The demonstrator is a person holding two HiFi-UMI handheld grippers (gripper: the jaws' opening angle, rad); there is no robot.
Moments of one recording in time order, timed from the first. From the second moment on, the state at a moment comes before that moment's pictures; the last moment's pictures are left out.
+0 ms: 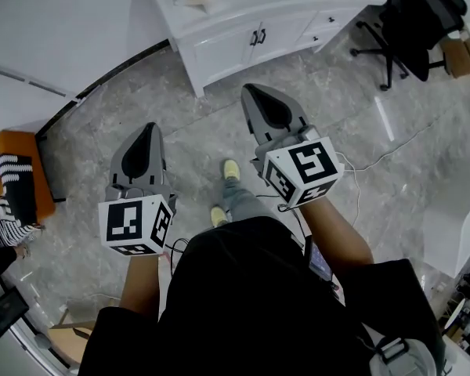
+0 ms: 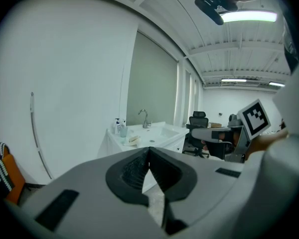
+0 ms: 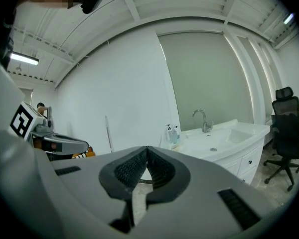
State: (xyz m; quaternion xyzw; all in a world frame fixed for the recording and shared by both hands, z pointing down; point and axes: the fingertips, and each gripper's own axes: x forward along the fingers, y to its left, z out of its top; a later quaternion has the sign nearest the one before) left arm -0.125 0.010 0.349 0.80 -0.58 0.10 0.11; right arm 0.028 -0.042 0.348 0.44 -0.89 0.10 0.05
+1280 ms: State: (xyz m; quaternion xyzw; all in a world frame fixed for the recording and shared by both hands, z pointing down) left arm -0.099 -0.113 0.340 0.80 -0.58 0.12 0.10; right arm 0.042 -0.168 0.344 0.44 -0.89 0.11 0.03
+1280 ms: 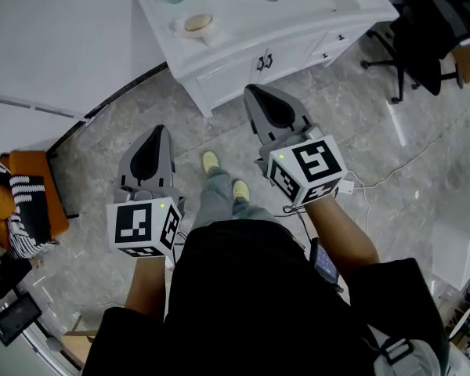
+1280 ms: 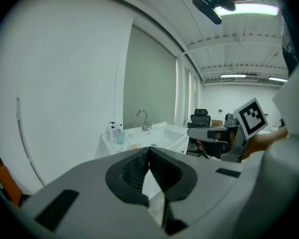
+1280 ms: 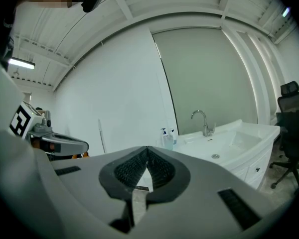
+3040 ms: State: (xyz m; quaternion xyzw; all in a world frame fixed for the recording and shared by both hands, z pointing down) left arm -0.208 -0.303 0.356 0.83 -0.54 0.08 0.12; right arm -0.057 -0.344 0.352 0.47 -0.87 0.08 0.11
